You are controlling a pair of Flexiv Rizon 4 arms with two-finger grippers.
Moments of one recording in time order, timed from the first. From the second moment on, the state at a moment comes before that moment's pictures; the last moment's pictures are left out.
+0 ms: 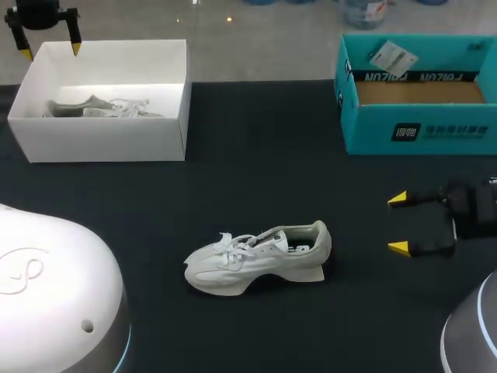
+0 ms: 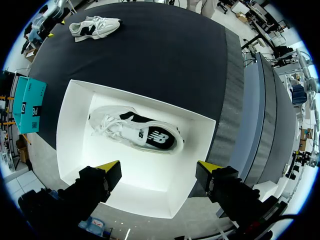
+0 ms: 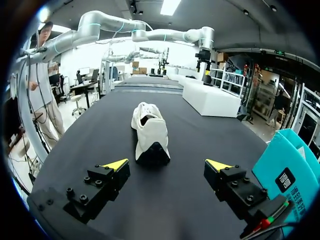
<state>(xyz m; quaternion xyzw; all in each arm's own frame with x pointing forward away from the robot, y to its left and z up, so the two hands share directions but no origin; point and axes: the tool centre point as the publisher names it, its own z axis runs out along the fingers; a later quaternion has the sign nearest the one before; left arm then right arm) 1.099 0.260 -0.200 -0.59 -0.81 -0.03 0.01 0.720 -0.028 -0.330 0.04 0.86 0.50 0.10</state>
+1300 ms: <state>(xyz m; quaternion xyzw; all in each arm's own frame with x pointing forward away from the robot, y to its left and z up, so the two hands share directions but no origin) 1.099 0.260 -0.200 -0.59 -0.81 -0.03 0.01 0.719 -0.020 -0.393 0.08 0.85 0.52 0.05</state>
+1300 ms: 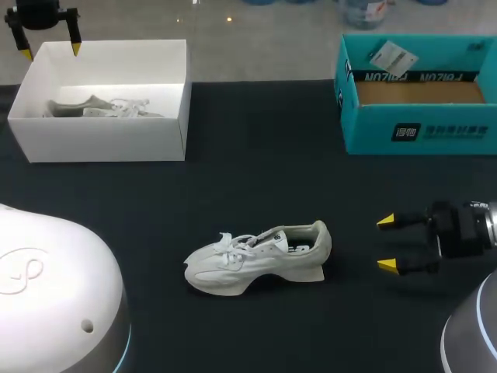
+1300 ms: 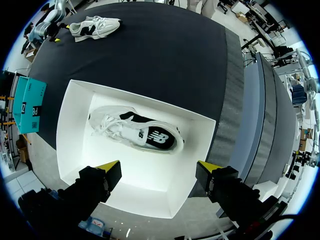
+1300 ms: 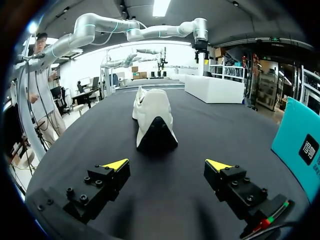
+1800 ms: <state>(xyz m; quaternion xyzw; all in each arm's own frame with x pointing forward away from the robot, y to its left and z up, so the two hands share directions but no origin) 1.099 0.260 -0.200 -0.59 -0.81 -0.03 0.01 0.714 -0.013 -0.393 0.06 0.85 0.52 0.04</state>
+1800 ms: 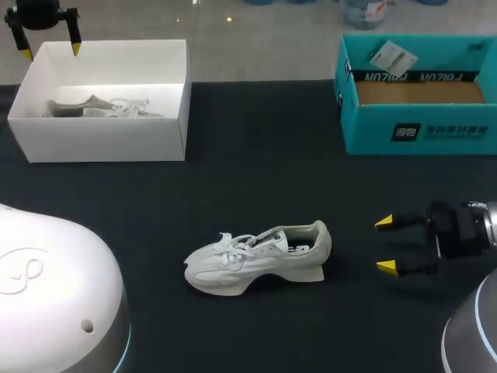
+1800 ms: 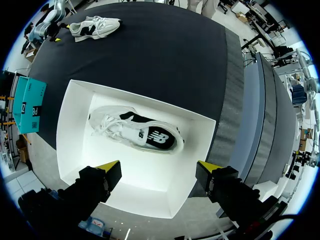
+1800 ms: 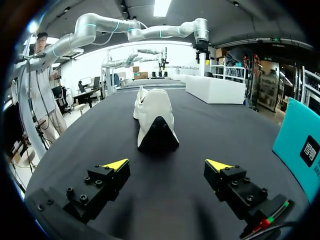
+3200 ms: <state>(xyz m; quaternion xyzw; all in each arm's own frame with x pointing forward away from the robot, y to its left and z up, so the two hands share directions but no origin) 1.099 0.260 -0.200 -0.59 -0.81 -0.03 0.01 0.731 0.106 -0.423 -0.07 0.83 0.54 -0.08</state>
